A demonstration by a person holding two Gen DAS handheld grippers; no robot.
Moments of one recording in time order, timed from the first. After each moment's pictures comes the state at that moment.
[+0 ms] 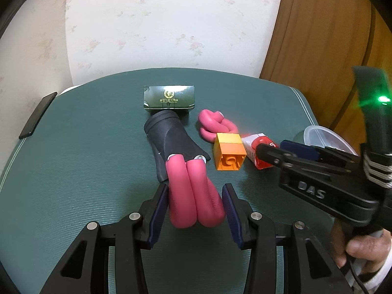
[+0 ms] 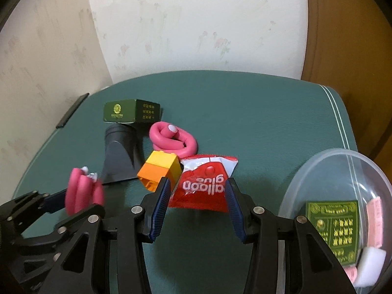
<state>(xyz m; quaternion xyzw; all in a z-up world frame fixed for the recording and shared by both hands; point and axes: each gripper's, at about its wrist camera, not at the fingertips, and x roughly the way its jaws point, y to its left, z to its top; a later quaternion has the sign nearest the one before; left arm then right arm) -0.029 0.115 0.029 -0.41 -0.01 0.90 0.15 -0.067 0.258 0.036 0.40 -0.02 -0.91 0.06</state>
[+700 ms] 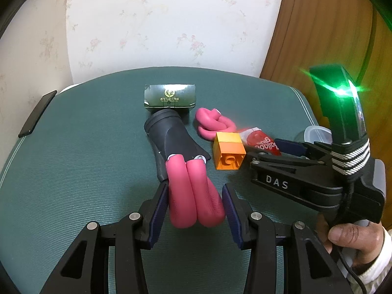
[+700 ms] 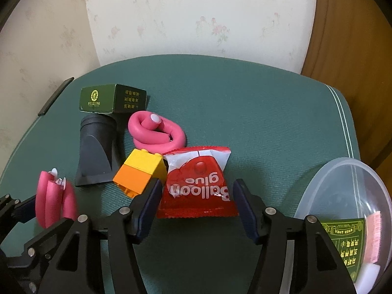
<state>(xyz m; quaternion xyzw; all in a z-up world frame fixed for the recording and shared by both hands) -0.028 0.114 0.028 -0.41 -0.01 0.90 0.15 -0.091 0.254 0.020 0.43 0.02 -0.90 0.04</state>
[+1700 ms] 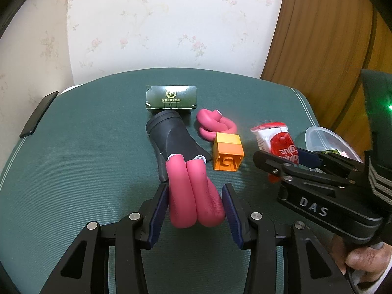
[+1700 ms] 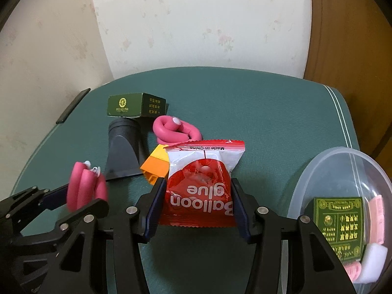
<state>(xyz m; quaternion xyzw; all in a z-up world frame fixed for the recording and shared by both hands) -0.029 0.116 0.030 -0.40 -0.01 0.90 0.15 -0.055 0.256 0.041 0.40 -0.02 -0.91 0.07</state>
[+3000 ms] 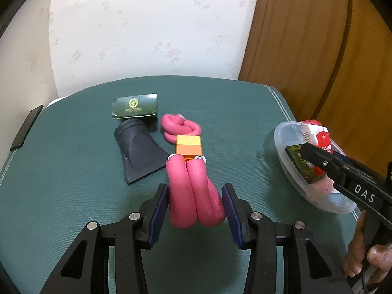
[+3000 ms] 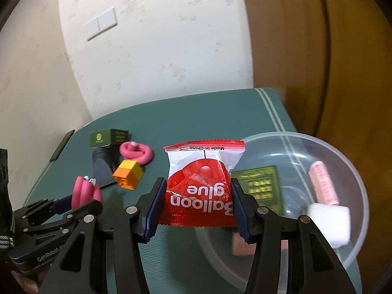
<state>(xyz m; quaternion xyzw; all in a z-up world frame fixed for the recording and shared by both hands) -0.010 0.152 0.042 -0.39 0.01 0.90 0.19 0.021 0.338 0.071 0.32 -0.09 -0.94 -0.02</state>
